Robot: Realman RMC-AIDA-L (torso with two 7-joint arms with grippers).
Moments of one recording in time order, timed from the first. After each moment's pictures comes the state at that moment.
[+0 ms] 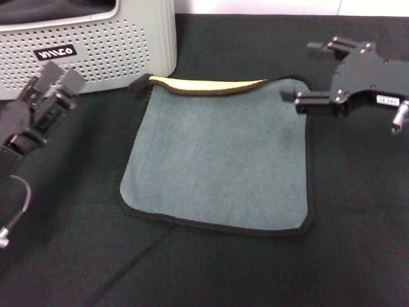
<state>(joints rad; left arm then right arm) -0.19 -2.09 0.89 0.30 1.02 1.76 -1.11 0.26 2.02 -1.44 -1.36 1.52 1.07 -1.49</state>
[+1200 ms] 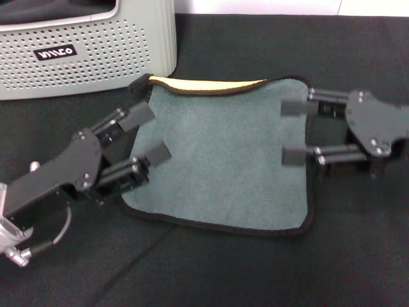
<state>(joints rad) -0.20 -2.09 1.04 0.49 1.24 1.88 -1.19 0.36 2.01 -1.26 -1.05 1.78 1.69 -1.47</state>
